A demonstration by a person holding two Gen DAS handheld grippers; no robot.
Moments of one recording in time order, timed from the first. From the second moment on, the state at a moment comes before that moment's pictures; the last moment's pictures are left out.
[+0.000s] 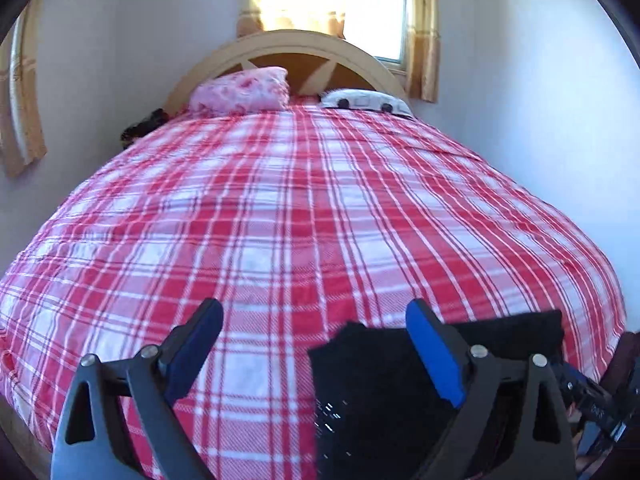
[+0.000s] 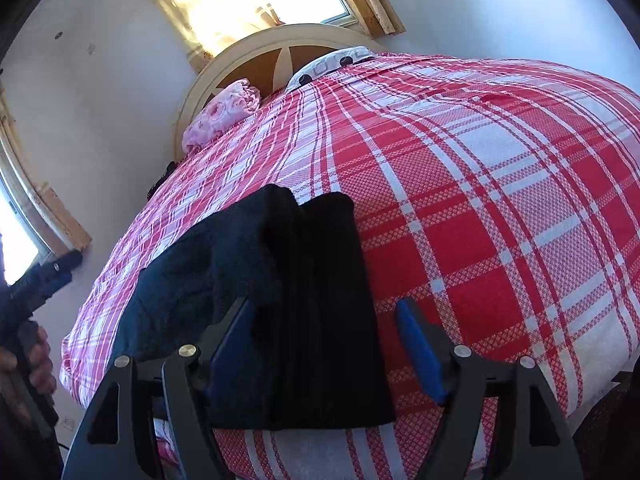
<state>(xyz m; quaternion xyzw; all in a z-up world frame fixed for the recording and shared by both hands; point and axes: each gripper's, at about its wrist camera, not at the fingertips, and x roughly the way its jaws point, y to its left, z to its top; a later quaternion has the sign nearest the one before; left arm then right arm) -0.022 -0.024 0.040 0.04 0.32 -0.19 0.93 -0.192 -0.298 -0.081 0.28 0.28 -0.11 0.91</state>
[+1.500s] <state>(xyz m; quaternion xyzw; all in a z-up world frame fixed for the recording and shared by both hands) -0.023 -0.048 -0.067 0.05 0.46 -0.23 0.85 -0.198 -0.282 -0.096 0.38 0.28 -0.06 0.88</state>
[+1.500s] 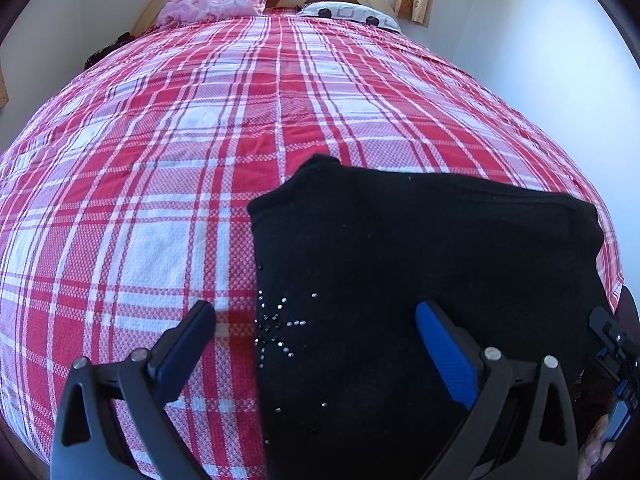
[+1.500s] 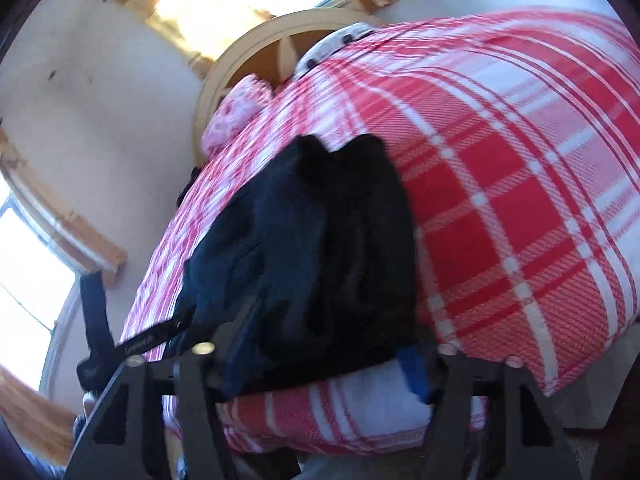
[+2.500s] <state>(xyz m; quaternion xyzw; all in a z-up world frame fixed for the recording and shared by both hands) -0.030 -0.050 -0.019 0.03 0.41 -0.28 0.87 -0.181 -0.240 -0.033 0.20 0.28 -0.10 0.94</state>
